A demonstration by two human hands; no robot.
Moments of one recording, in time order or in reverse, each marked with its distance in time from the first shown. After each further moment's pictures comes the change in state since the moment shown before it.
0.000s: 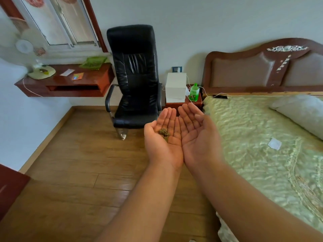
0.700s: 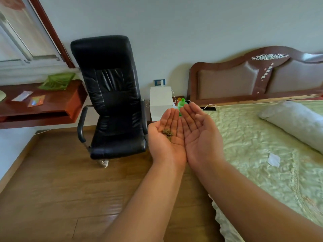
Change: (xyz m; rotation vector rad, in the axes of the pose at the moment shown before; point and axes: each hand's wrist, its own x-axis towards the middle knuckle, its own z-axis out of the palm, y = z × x) left_hand 0.253 0.006 0.110 0.019 -0.043 -0.145; right_hand 0.254 -0.007 0.067 0.005 0.041 -0.173
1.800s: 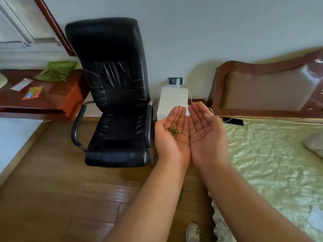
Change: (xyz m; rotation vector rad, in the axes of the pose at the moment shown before) left_hand 0.310 -0.048 0.075 -0.001 0.043 0.099; right_hand 0.333 0.006 -0.006 -0.023 -0.028 0.136
